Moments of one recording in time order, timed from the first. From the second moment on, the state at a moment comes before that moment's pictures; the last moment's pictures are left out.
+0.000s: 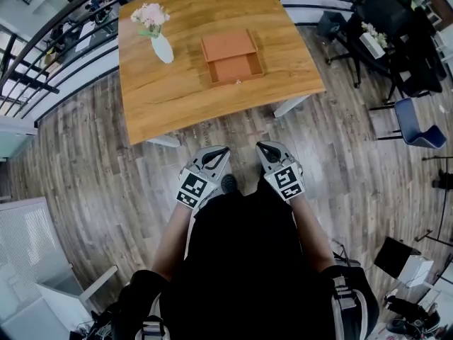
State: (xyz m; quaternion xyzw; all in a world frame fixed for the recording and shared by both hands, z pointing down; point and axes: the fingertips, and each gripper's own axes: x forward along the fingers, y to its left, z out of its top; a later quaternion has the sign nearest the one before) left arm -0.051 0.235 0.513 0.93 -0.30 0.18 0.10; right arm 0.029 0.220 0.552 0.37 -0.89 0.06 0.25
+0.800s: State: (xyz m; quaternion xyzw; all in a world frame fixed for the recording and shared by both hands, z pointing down) left arm 0.012 0.134 0.514 0.90 -0.37 0.19 0.11; right arm 0.103 0.099 0.566 0.30 -0.91 0.05 0.26
